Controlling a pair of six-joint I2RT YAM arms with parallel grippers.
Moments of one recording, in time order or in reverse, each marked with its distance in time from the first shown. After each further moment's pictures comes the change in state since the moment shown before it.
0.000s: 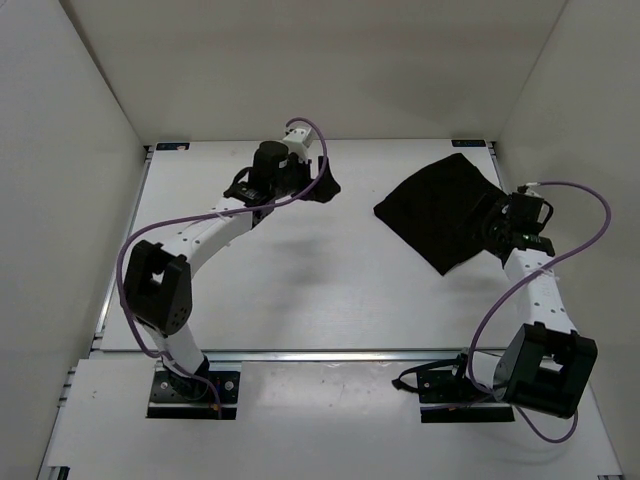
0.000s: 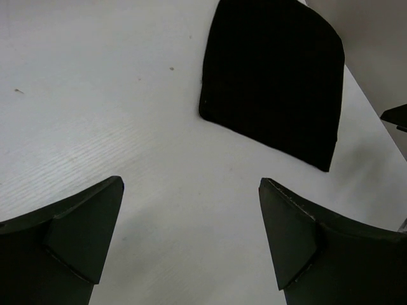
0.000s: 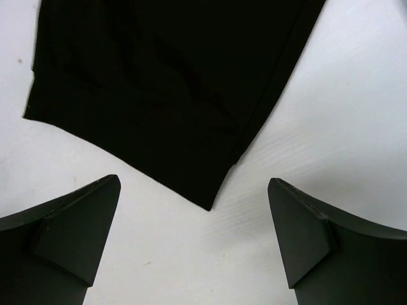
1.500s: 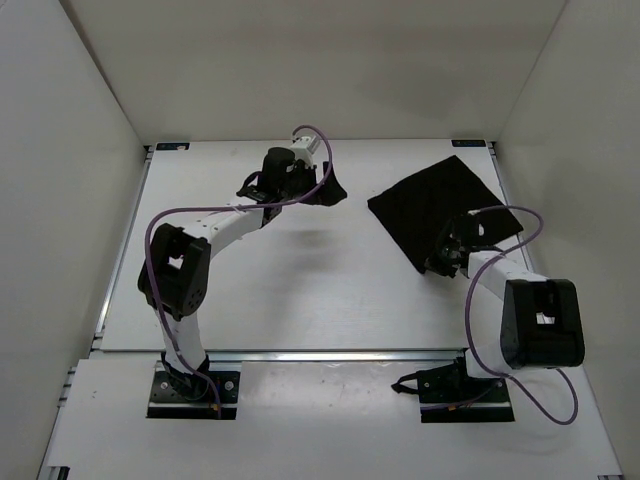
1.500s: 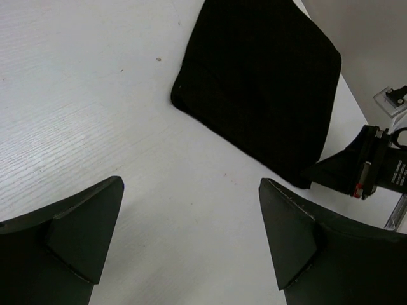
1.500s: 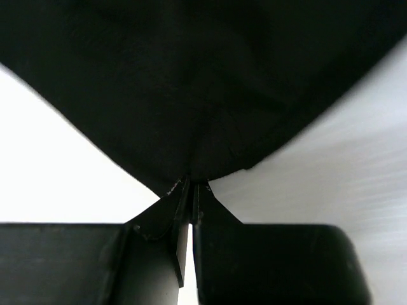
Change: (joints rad) left arm 0.007 0.156 0.007 0.119 0.093 -0.078; right arm 0.234 0.240 -0.228 0.254 -0.001 0.230
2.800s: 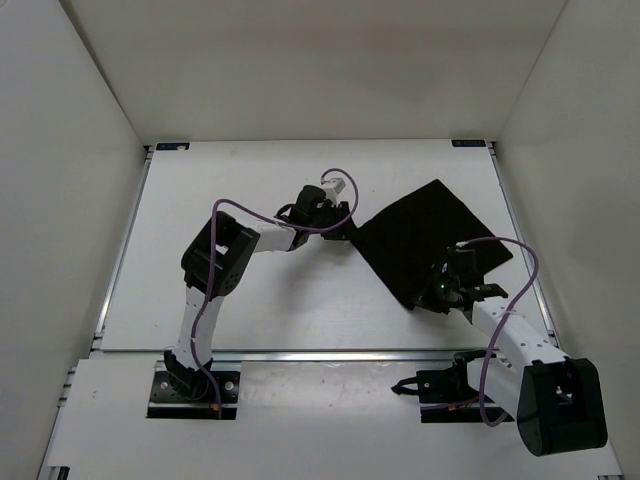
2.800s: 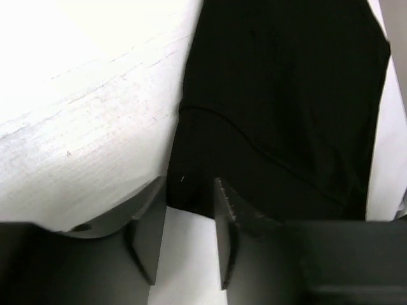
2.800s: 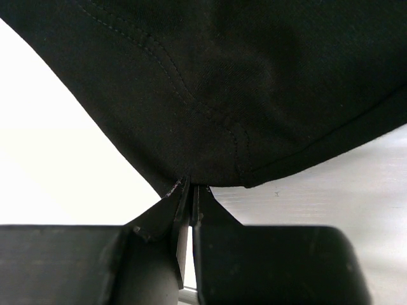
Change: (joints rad) left arm -0.121 0.295 -0.067 0.235 0.030 -0.147; right arm 0.163 -0.439 -0.257 -0.209 -0.126 0.012
